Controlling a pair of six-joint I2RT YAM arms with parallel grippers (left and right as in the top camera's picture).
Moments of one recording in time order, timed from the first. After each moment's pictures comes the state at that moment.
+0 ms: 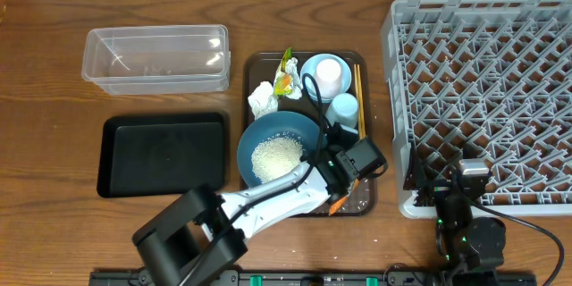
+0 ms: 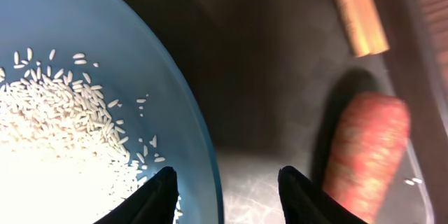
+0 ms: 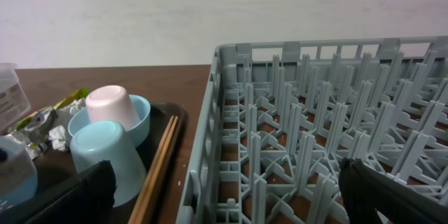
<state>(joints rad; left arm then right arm) -1.01 1.80 1.10 -0.58 -0.28 -0.65 0.11 0.01 0.01 -0.07 0.02 0.09</state>
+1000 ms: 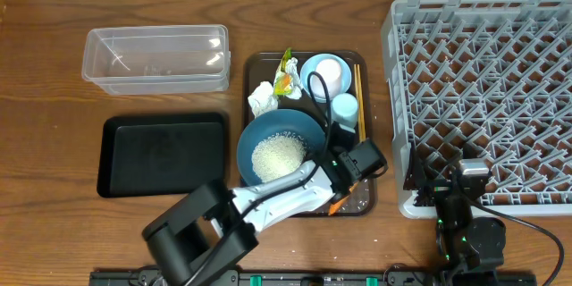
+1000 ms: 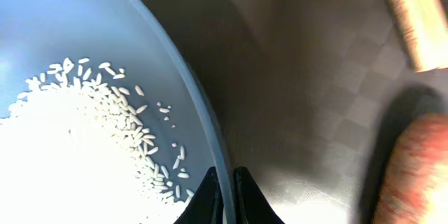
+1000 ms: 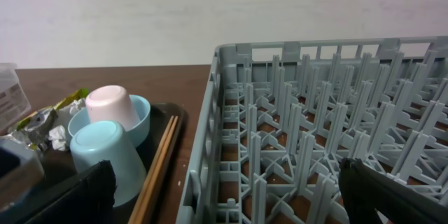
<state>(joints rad) -1.02 1.84 1.11 -0.58 -0.37 -0.63 0.11 0.01 0.01 -0.07 0.02 0.09</state>
